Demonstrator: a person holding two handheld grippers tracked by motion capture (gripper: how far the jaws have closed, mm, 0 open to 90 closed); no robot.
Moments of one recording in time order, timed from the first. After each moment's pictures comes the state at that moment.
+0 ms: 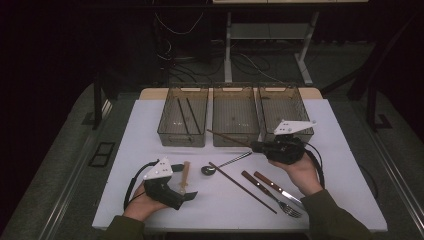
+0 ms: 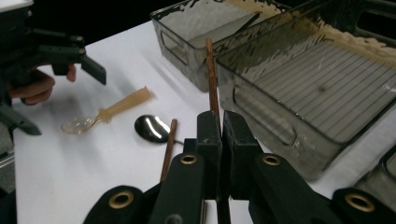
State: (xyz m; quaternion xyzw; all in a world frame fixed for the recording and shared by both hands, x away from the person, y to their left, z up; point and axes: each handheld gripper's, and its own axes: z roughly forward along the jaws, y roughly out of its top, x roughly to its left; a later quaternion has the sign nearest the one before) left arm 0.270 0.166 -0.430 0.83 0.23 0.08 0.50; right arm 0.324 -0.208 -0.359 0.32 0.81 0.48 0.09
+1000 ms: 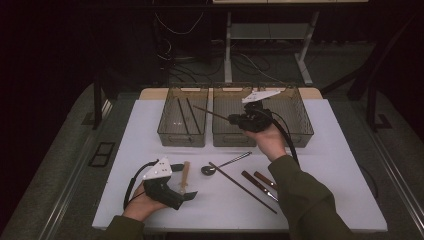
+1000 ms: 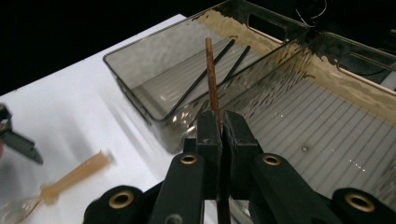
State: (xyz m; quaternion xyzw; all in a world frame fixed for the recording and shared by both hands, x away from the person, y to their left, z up) left arm 0.270 0.166 -0.428 0.83 0.23 0.07 0.50; right arm 0.400 -0.139 -0.334 0.35 0.81 0.45 0.12
